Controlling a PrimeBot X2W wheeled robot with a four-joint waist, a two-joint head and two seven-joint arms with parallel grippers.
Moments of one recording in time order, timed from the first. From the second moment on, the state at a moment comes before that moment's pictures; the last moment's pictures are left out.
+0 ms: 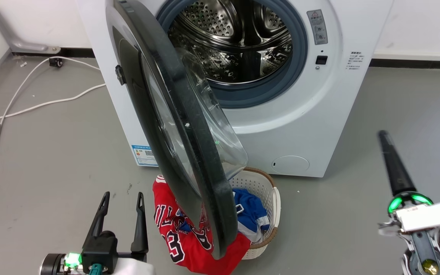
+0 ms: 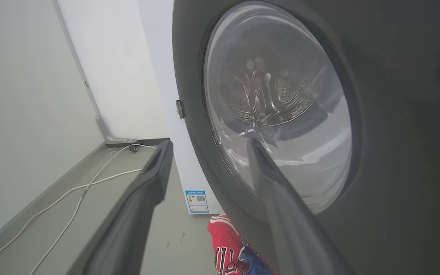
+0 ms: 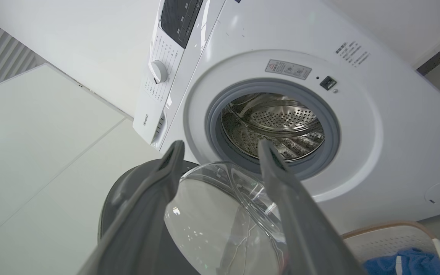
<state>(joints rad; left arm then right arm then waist) 0.07 0.08 -0.09 0.04 0.00 0.09 -0.26 -0.12 -0.21 0.11 -0.02 1.28 0.13 -0.06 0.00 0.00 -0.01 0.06</state>
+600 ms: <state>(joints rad) 0.09 0.08 -0.09 0.03 0.00 0.10 -0.26 0.06 -0.08 -0.02 -0.12 0.14 0.13 -0.26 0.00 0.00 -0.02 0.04</state>
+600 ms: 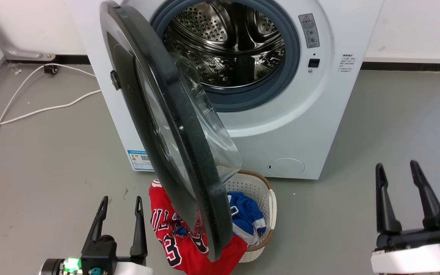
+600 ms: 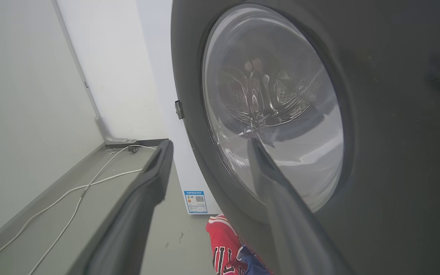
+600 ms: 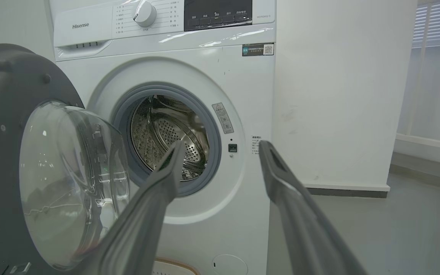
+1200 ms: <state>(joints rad) 0.10 0.08 -0.09 0.03 -0.01 0.10 -0.26 0.19 -0.05 -0.05 -0.04 0.10 0.13 -0.26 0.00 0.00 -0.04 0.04</state>
